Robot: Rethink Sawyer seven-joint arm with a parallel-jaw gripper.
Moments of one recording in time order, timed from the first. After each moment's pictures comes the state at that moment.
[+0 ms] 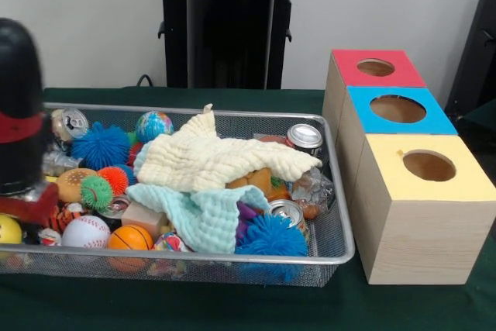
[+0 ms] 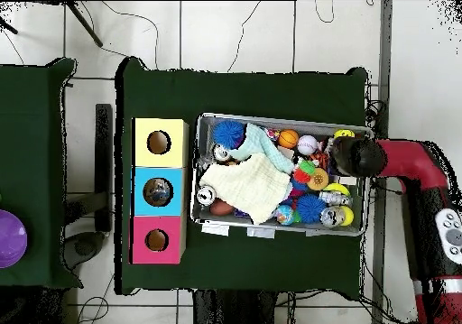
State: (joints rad) arm -1.14 -0.17 0.94 1.20 -1.11 0.94 1.89
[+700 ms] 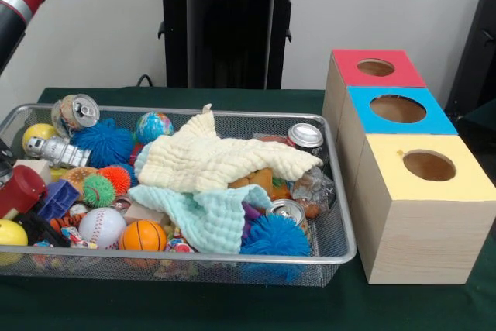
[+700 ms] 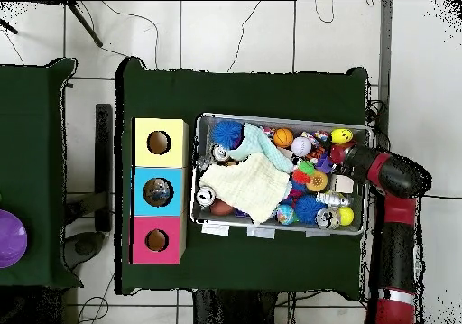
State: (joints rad) arm -1.45 0.33 1.24 1.08 -0.68 1.09 0.91
